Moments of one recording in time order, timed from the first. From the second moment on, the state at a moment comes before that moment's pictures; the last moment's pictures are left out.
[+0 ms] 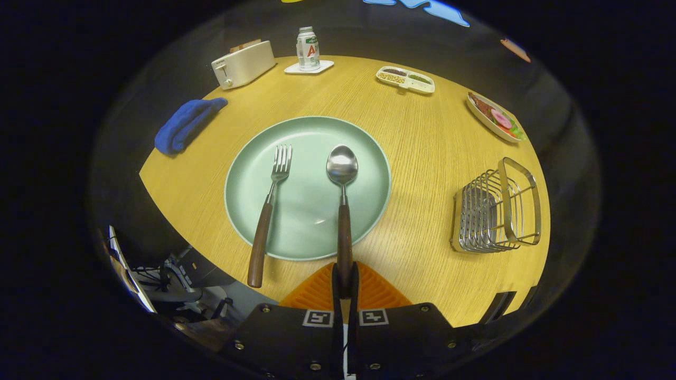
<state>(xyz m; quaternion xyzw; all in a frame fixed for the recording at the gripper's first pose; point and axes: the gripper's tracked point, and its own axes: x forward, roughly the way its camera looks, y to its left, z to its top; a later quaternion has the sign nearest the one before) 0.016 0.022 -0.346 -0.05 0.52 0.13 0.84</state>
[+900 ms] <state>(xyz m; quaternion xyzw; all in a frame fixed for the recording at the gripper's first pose) -0.059 -0.103 -0.235 -0.03 0.60 0.14 0.79</state>
